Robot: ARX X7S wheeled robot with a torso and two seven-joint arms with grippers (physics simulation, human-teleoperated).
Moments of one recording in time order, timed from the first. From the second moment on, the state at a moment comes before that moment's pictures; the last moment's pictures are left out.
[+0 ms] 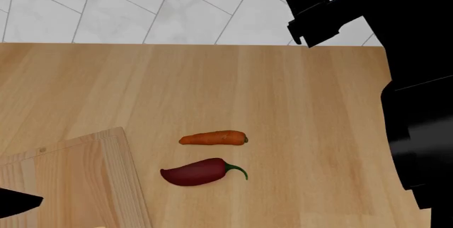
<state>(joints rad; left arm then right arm) -1.16 -0.98 0.47 0.61 -2.25 -1.36 -0.78 1.39 0.45 -0.43 -0.23 0.19 1.43 -0.20</state>
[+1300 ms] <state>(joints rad) -0.72 -0.90 0.29 0.60 -1.75 -1.35 -0.44 1.39 0.47 -0.43 -0.29 0.24 1.50 -0.19</state>
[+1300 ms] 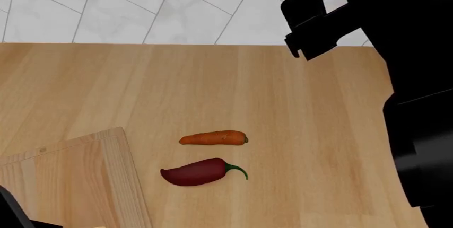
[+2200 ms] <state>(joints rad) -1.02 -0.97 0.31 0.46 -1.74 -1.38 -0.43 1.40 0.48 -0.44 -0.29 0.26 1.50 -0.19</state>
